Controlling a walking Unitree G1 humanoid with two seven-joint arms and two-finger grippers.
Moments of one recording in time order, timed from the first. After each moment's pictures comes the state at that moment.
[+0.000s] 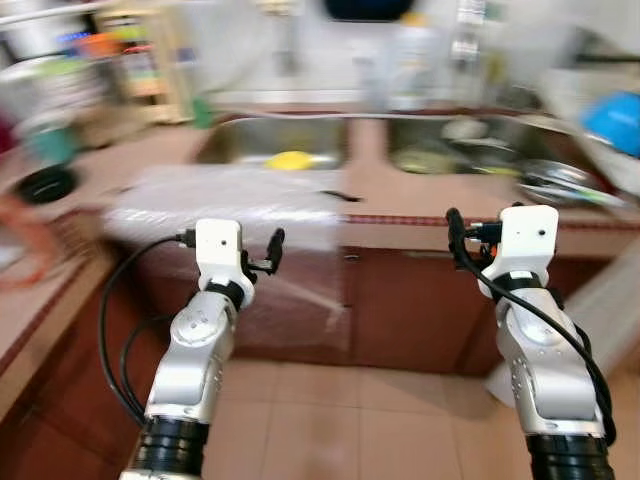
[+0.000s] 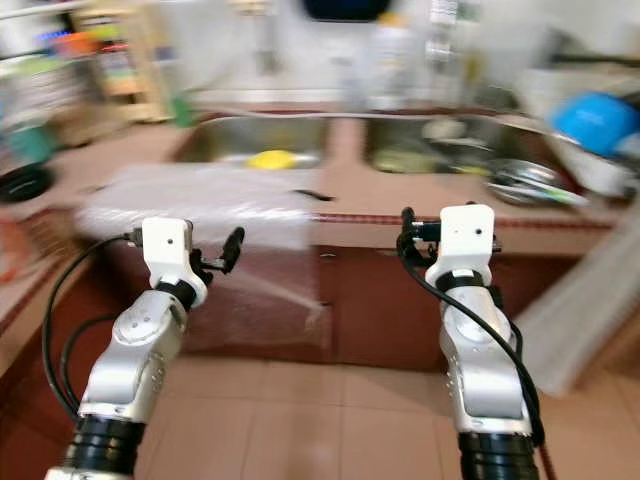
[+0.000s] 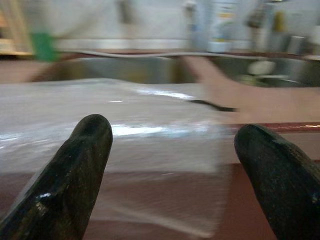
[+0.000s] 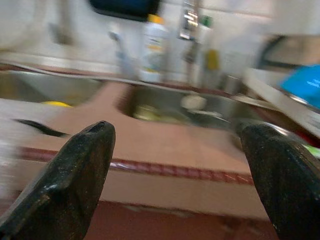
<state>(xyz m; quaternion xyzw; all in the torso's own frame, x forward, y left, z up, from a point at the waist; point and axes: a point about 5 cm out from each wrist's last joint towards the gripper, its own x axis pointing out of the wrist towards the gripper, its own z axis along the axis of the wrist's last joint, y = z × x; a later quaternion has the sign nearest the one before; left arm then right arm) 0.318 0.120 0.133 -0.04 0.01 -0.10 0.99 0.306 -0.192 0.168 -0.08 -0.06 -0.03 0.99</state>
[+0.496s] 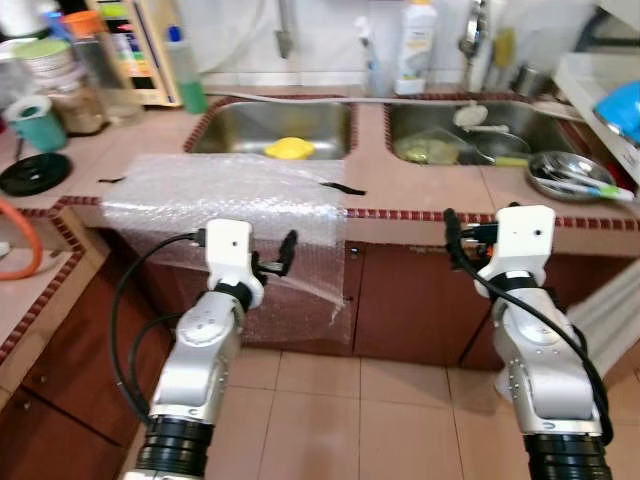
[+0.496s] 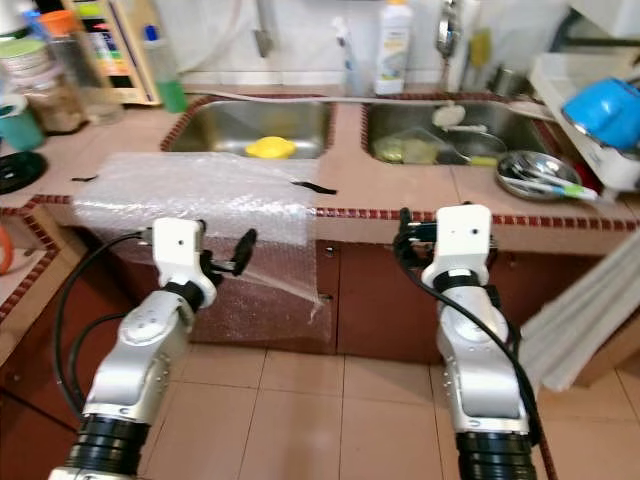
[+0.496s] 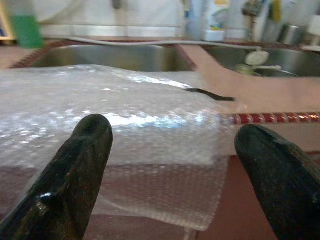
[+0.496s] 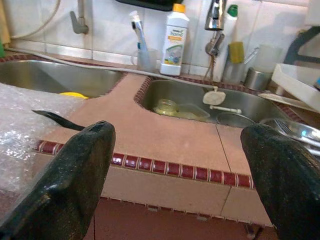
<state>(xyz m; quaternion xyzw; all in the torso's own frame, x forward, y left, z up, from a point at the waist) 0.316 0.120 0.132 -0.04 0.00 -0.13 0.99 0.307 -0.184 0.167 -0.08 -0.06 -0.02 1.00</state>
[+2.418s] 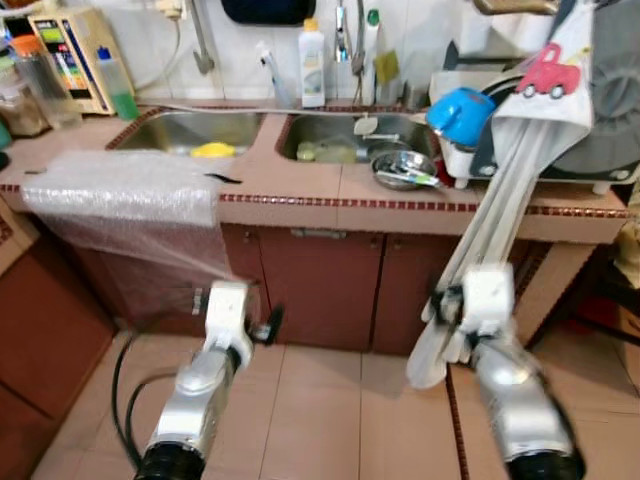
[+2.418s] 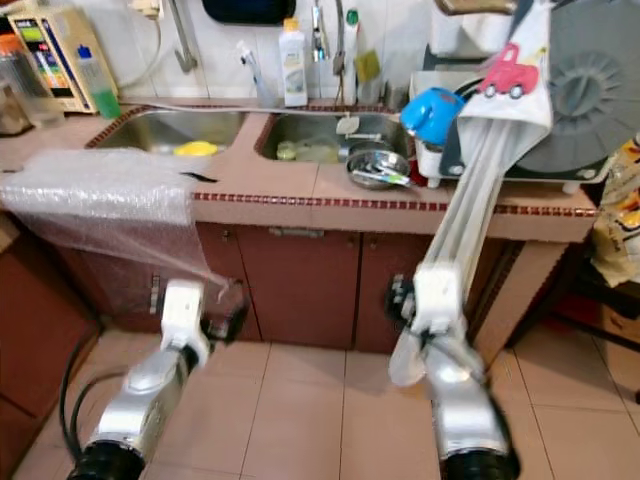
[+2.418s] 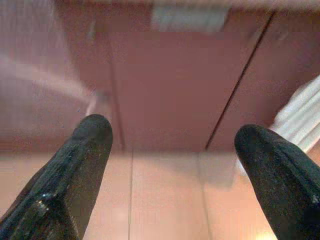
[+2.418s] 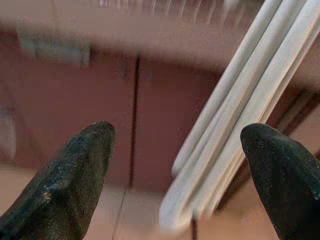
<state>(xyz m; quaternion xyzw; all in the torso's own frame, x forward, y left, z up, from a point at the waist) 0.284 0.147 0.013 -0.03 0.22 -0.09 0.97 0.291 -0.190 0.047 -0.08 0.15 -0.02 0.99</state>
